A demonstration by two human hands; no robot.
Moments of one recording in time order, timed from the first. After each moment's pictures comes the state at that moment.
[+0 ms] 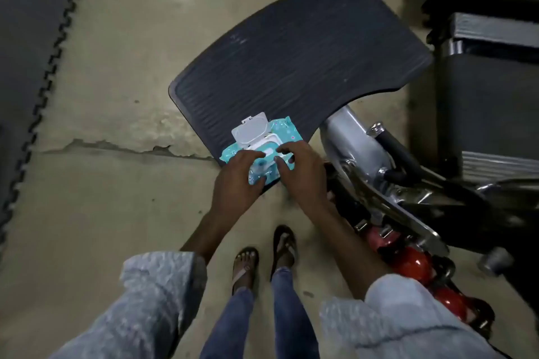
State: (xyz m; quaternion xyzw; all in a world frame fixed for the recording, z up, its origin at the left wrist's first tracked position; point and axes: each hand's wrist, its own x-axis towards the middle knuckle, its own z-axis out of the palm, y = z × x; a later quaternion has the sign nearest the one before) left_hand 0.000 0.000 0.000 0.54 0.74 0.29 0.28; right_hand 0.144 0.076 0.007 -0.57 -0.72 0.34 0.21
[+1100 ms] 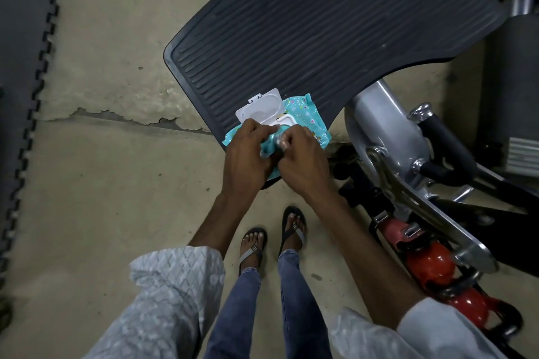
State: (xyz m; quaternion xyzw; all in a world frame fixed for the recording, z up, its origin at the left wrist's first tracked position) left_hand 0.004 0.032 -0.022 0.51 0.77 0.30 0.25; right_hand 0.118 0.083 0.001 -0.56 -0.71 0.43 0.07
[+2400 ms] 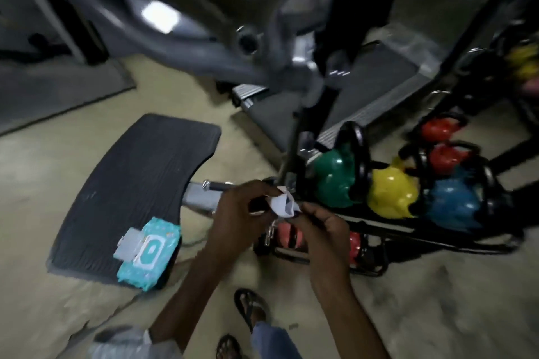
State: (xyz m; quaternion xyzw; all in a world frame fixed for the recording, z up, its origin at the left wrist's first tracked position) left_hand 0.236 -0.014 0.316 0.75 0.34 0.36 0.44; right_hand 0.362 -0.114 0.328 -0.66 -0.21 0.36 0.63
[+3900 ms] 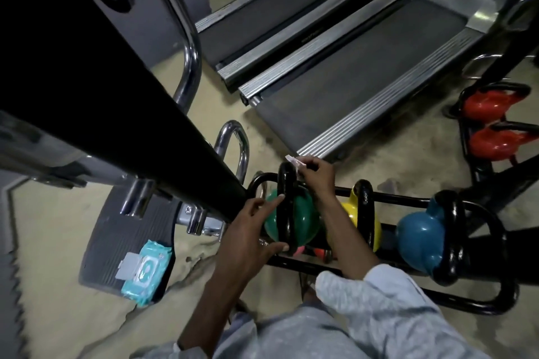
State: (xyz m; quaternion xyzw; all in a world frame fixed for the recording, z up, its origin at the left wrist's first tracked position) left_hand 0.446 -0.010 0.348 0.83 0.47 0.09 0.27; right_hand 0.648 0.048 0.276 -0.69 -0.19 0.43 0.55
